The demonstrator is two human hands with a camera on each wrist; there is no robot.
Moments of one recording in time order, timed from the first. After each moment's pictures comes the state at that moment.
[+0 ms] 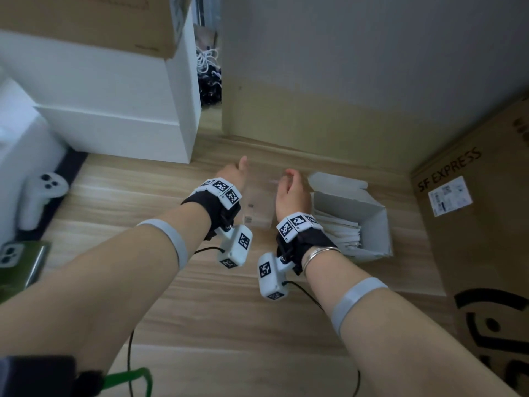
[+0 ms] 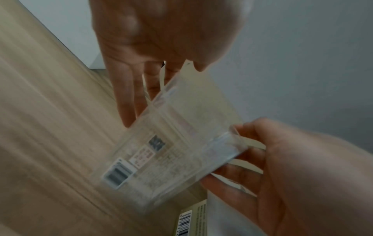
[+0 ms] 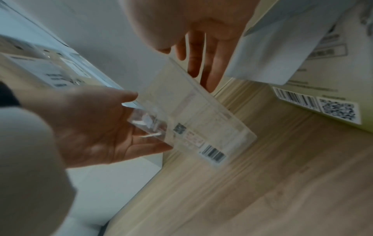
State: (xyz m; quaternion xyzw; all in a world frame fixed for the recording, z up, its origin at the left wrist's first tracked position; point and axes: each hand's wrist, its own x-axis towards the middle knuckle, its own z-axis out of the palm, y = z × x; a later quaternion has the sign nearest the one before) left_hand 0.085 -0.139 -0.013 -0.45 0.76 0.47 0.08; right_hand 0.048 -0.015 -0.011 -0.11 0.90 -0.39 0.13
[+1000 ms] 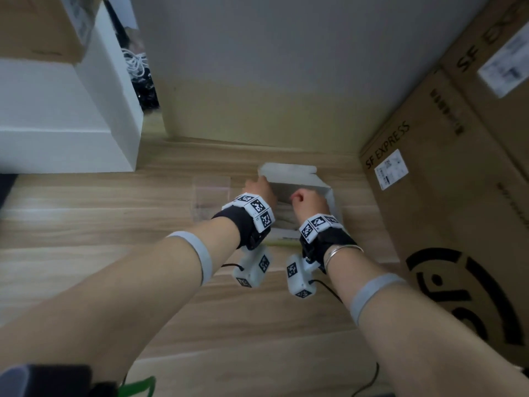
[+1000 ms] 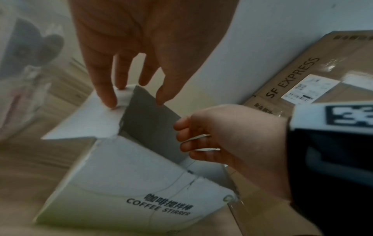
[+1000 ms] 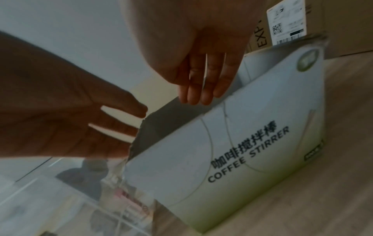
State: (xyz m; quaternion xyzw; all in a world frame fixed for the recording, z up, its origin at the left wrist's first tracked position) left_hand 0.023 0.009 0.000 -0.29 0.88 0.34 0.18; right_hand -0.013 0.121 -0.009 -0.09 0.95 -0.24 0.16
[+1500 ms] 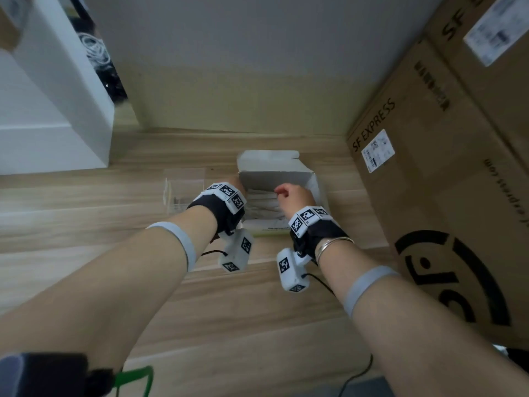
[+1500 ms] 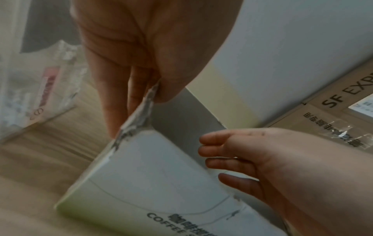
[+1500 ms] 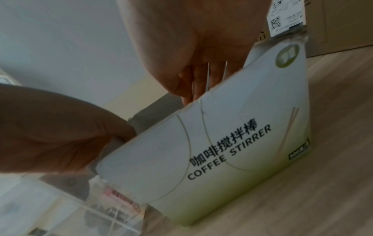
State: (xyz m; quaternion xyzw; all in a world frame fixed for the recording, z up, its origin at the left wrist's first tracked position) left_hand 0.018 0.002 -0.025 -0.30 0.88 0.29 0.21; right_hand -0.023 0.141 -0.025 -0.12 0.94 -0.24 0.22
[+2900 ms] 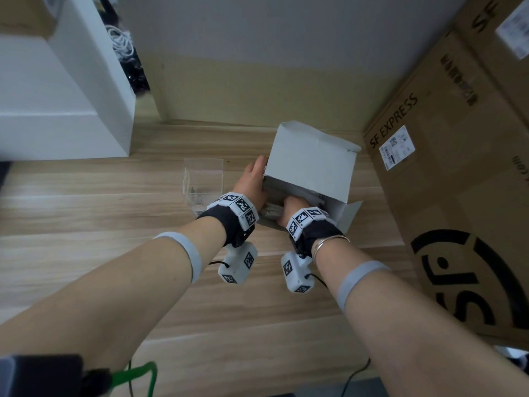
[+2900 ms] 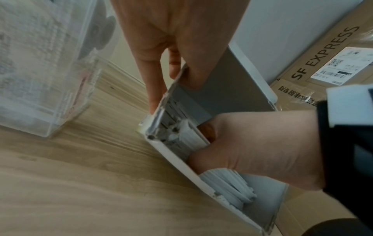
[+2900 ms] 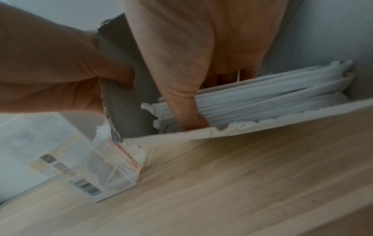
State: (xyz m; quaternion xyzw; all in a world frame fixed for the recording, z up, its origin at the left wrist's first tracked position) left_hand 0.046 0.009 -0.025 -0.19 0.89 0.42 0.03; right_hand -0.001 0.119 -0.038 -0.19 0.92 0.02 0.34
